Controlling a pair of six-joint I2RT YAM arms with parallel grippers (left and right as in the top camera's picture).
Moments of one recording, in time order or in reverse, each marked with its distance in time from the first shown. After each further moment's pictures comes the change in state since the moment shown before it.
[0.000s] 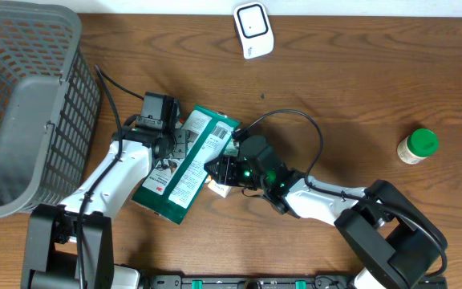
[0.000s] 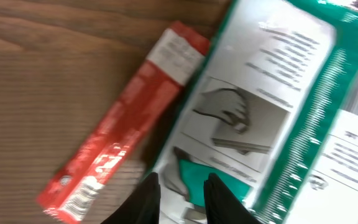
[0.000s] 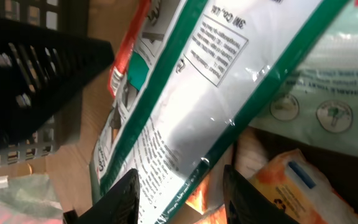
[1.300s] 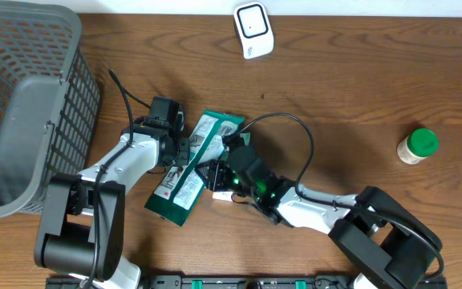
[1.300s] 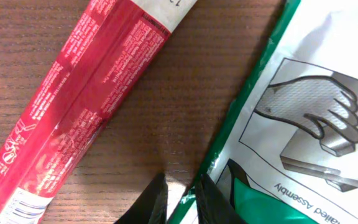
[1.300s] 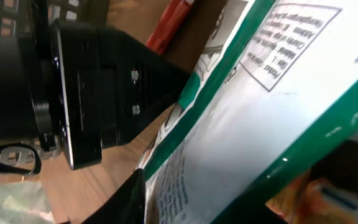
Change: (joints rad) left arm 0.000 0.146 0.000 -0.009 0.057 0.011; right arm 0.102 0.002 0.000 0.081 0.141 0.015
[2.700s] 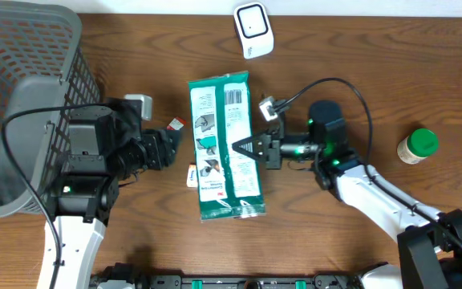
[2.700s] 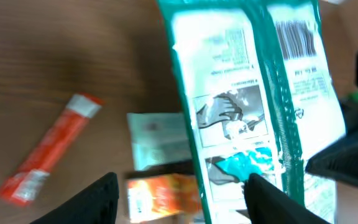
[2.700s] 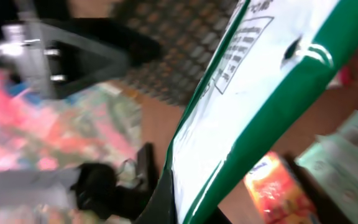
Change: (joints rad) left arm 0.165 -0.699 0.001 -0.162 0.455 0.015; right arm -0.484 -0.245 -0.001 -0.002 -0.942 -0.423
